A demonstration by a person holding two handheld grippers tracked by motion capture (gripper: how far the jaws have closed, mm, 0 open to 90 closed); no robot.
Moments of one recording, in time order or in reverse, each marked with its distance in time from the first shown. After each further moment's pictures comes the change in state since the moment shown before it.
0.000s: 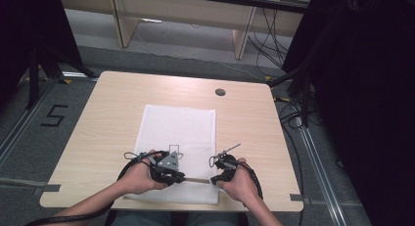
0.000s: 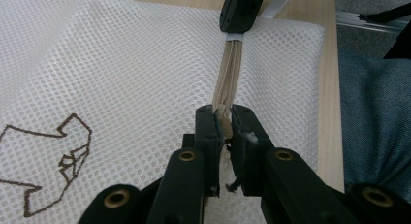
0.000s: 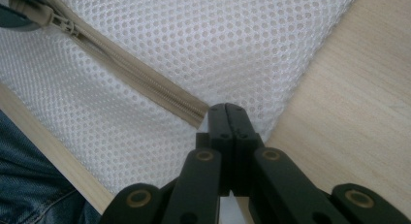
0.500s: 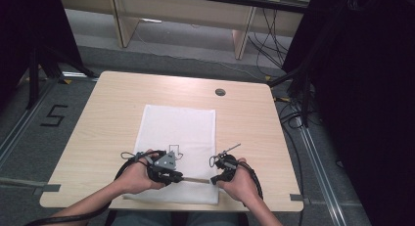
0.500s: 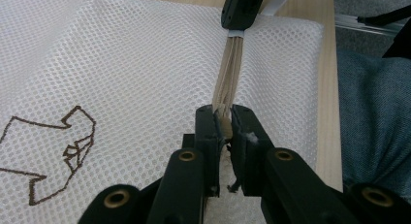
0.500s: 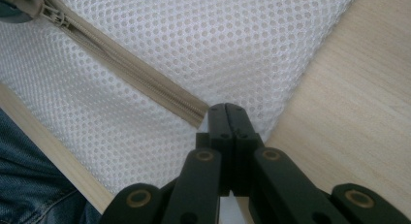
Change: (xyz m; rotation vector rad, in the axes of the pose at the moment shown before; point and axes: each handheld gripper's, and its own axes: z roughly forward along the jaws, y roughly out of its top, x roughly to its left) left arm 0.000 -0.005 -0.003 -0.016 -0.002 -0.018; right arm 0.000 0.000 0.000 0.003 0.007 0.006
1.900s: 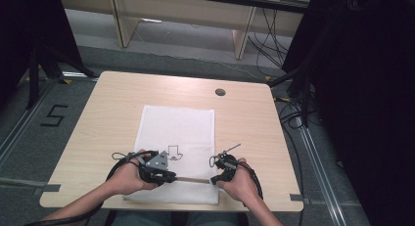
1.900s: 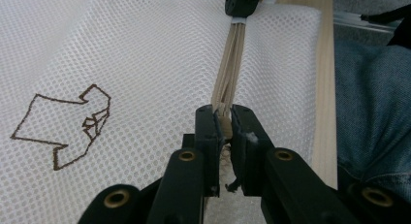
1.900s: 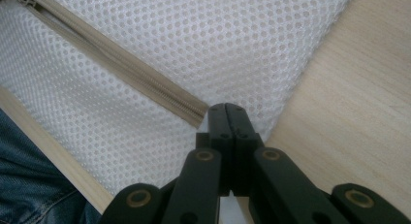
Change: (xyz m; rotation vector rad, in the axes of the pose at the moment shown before) left arm 0.002 -0.013 -0.018 0.001 0.013 0.004; right arm 0.000 0.000 0.000 -0.002 -0.001 0.000
